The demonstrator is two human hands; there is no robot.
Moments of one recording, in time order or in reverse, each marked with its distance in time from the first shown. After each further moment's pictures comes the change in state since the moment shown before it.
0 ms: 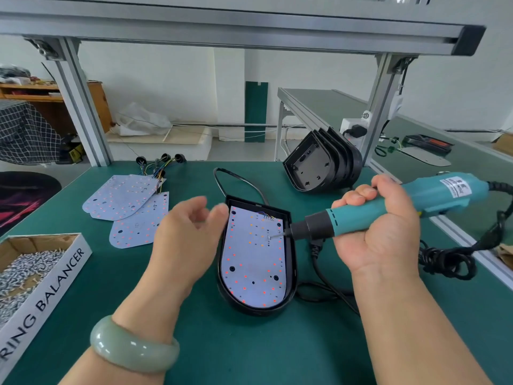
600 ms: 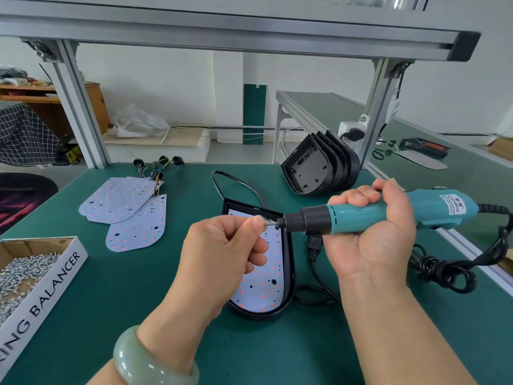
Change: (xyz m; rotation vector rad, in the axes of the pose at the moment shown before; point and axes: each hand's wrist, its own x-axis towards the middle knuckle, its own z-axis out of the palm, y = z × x) left_hand -0.029 0.017 0.019 -0.347 -0.242 0.053; right_hand -0.009 0.006 0.007 0.184 -0.048 -0.027
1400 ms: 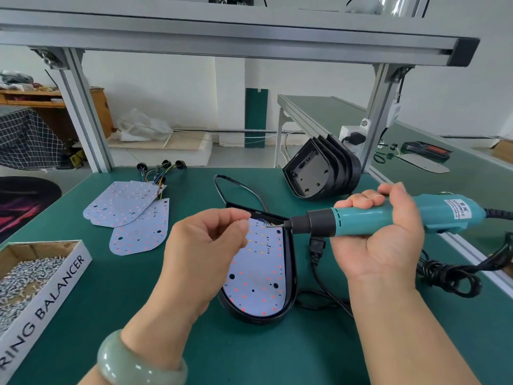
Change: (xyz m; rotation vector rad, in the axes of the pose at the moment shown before) left_hand 0.006 0.001 -0.015 0.070 0.089 0.079; right_hand 0.006 -0.007 -0.006 -0.028 0.022 0.000
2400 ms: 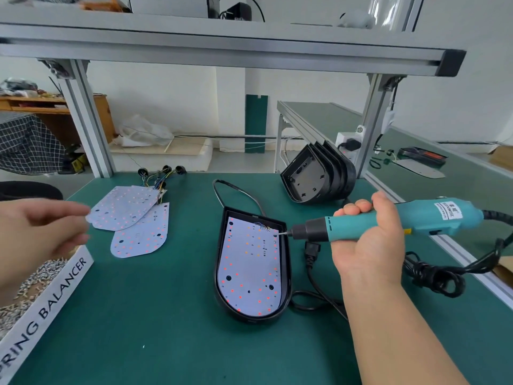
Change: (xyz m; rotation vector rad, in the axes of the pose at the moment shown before) left_hand 0.045 -0.009 -0.162 0.121 0.213 -0.099; right_hand 0.014 0.002 -0.013 -0.194 0.098 -0.127
